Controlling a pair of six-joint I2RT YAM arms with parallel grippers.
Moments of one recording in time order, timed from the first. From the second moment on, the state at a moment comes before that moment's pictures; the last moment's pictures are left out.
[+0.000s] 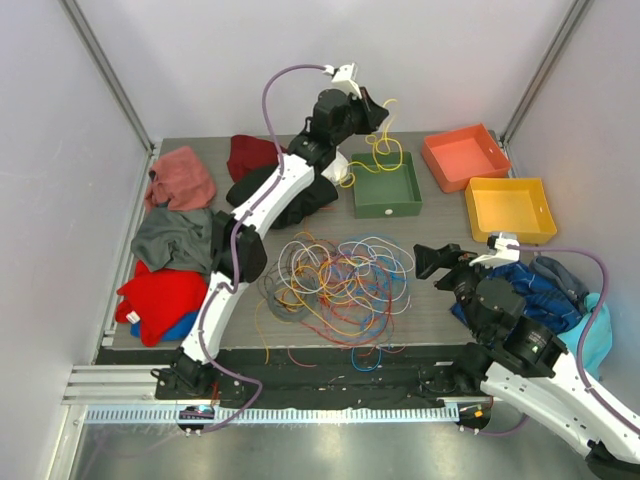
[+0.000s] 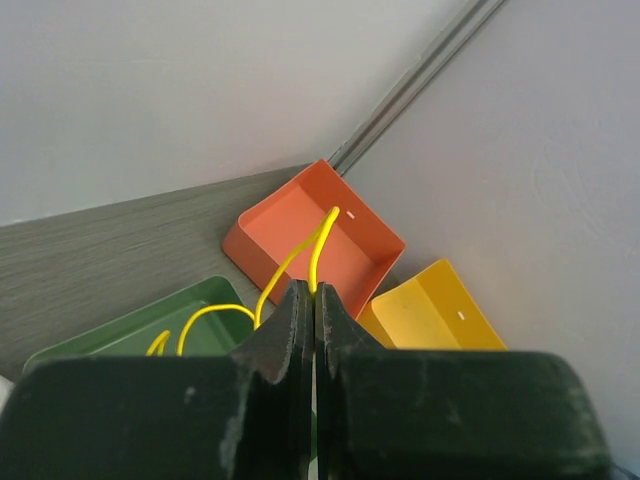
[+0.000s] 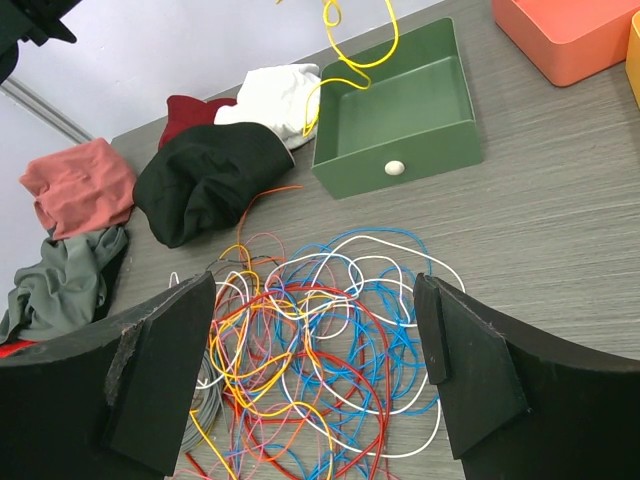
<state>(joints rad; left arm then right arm) -0.62 2.44 2.49 -0.07 0.11 -0.56 0.83 0.35 0.59 -0.39 0.67 0.57</state>
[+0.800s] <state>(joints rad) -0.72 1.78 2.43 -0.21 0.09 -0.46 0.83 0.59 0.60 -0.07 0.64 0.47</state>
